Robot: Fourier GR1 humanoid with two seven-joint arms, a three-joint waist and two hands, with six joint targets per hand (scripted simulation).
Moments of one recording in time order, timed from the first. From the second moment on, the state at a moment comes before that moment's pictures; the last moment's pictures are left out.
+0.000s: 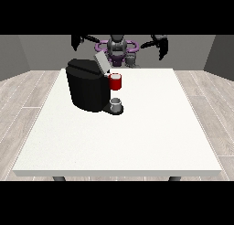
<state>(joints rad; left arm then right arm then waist) -0.57 0.04 0.38 -0.66 -0.40 -0.29 -0.32 -0.20 -0.10 -0.07 -1.29 0.08 -0.06 -0.01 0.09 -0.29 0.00</state>
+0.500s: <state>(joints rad) -0.47 0.00 0.26 -0.84 -0.27 -0.31 -0.24 -0.35 -0.19 -0.14 -1.25 0.05 -0.01 0.06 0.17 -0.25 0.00</state>
